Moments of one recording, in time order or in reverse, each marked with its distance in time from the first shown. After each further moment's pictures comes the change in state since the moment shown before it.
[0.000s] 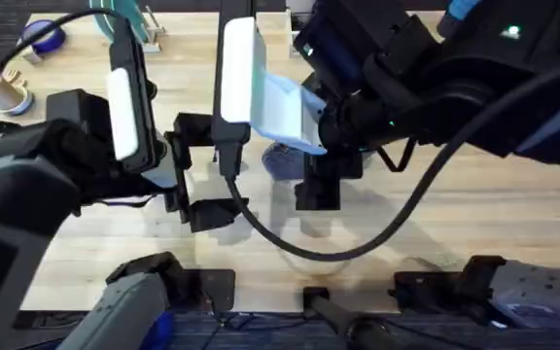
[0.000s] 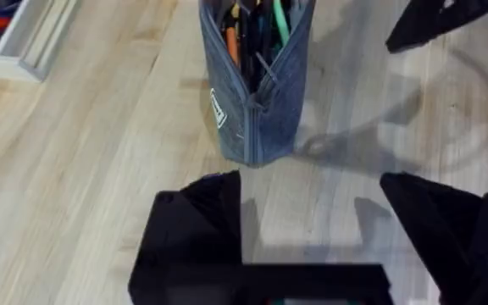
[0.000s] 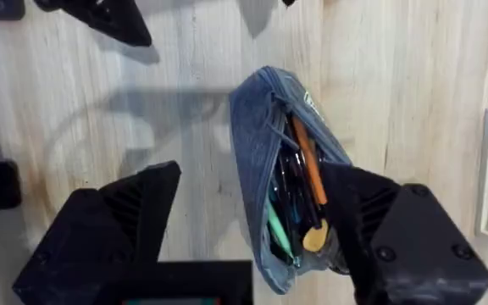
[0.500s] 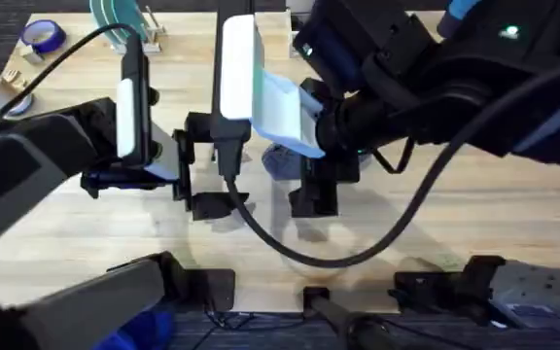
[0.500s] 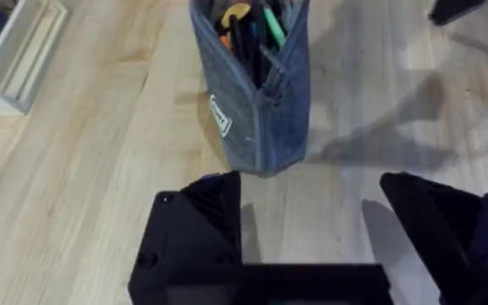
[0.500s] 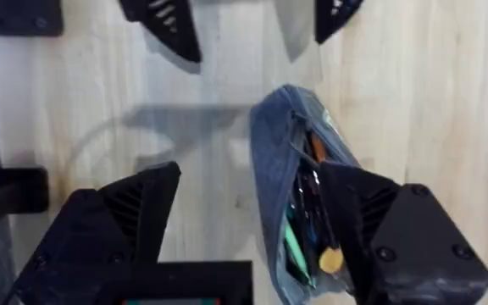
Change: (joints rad) left arm 0.033 0.319 0.000 0.085 0.103 0.283; right arm 0.000 0.004 0.000 0.003 -0.086 0.000
